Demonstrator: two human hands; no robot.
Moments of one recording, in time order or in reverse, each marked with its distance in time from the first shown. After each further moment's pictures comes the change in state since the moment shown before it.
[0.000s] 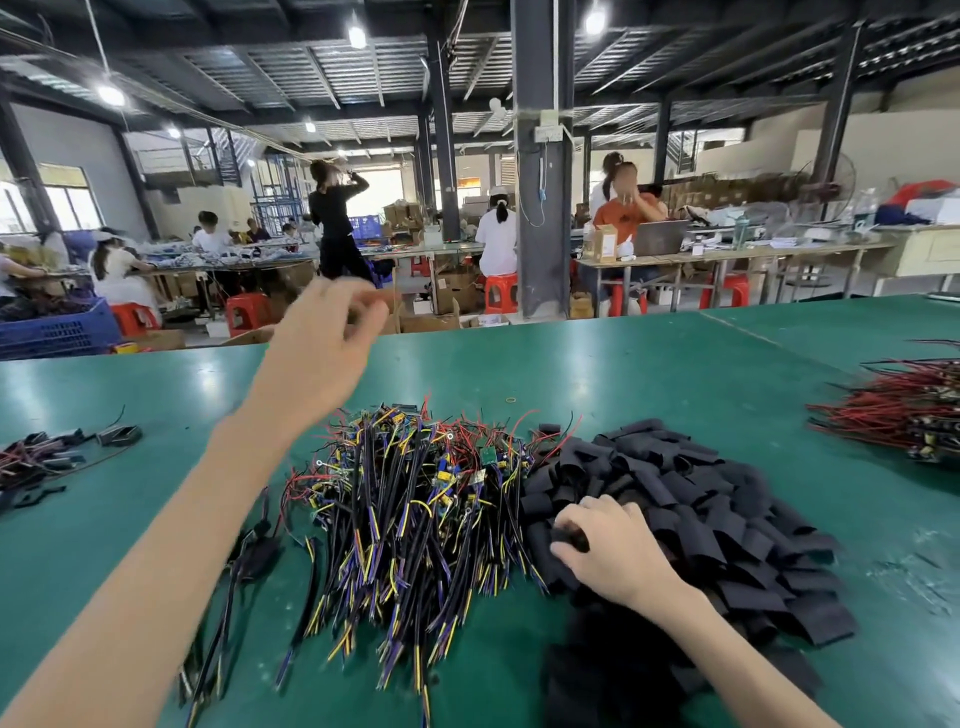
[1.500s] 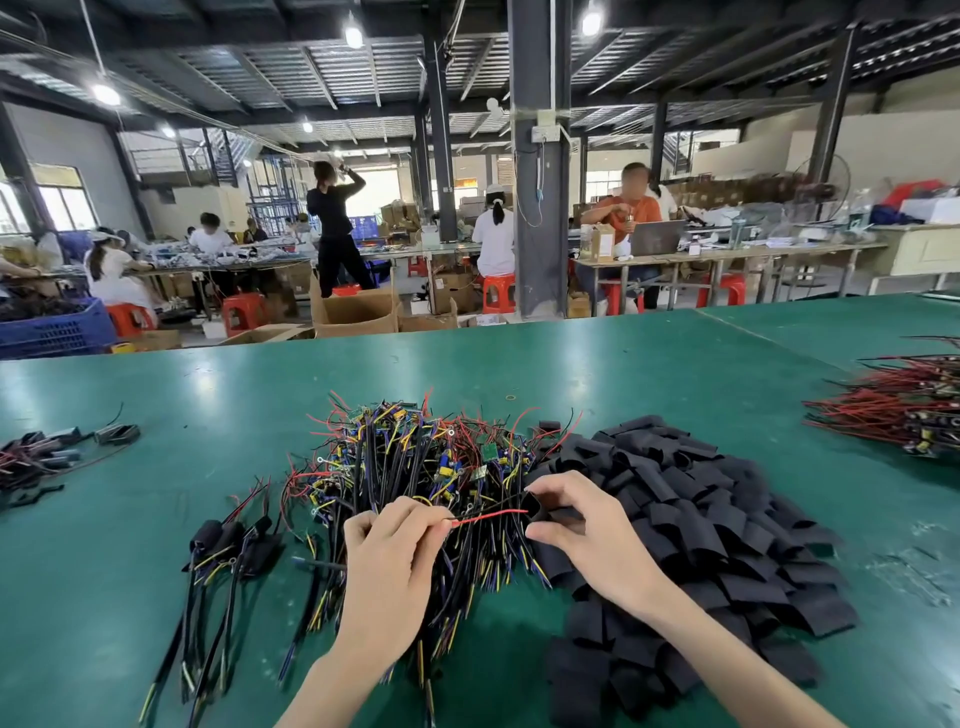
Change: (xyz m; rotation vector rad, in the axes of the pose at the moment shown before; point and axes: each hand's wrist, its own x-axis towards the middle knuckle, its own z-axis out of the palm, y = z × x) left_hand -0.177 0.004 0.092 -0.156 0.025 0.022; right_hand -0.014 -0.031 -0.020 0.980 0.129 -0.058
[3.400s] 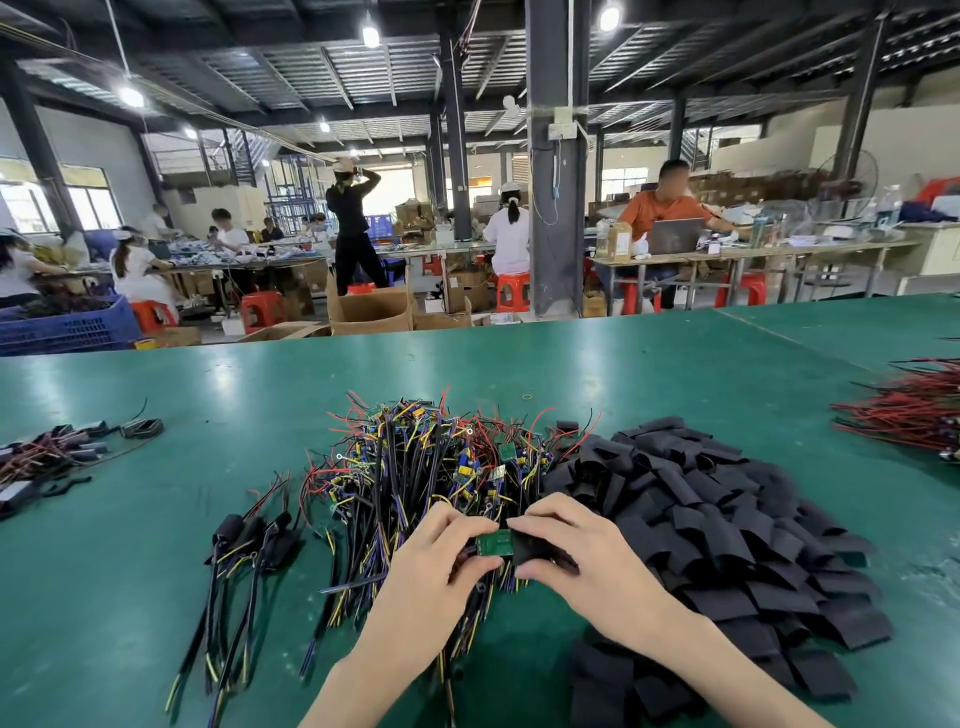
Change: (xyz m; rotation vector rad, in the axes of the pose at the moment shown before) left_hand 0.001 0.016 -0.011 -0.228 -0.250 -0.002; right_hand -0.010 -0.015 0.017 -0.388 -0.158 -0.363
